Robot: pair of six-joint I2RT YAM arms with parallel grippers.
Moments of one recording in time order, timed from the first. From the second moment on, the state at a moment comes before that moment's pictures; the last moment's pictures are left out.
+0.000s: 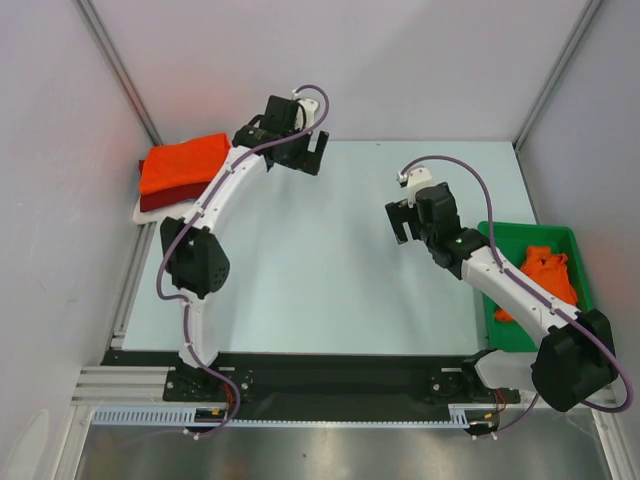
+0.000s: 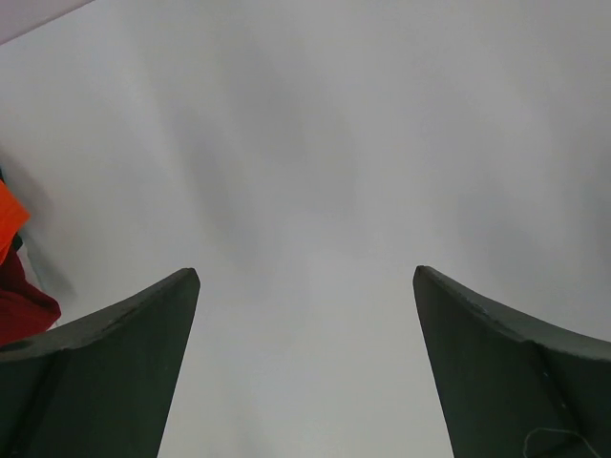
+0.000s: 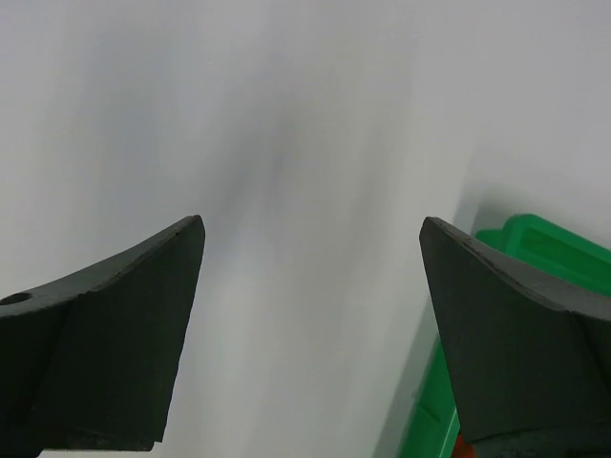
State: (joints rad) left arm -0.42 2.08 2.13 -0.79 0.00 0.01; right arm 0.48 1.26 0.94 -0.23 0.32 -0.11
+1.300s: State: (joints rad) left arm -0.43 1.95 1.96 -0.87 0.01 0.23; right arm -0.56 1.23 0.93 -0.70 -0.07 -0.19
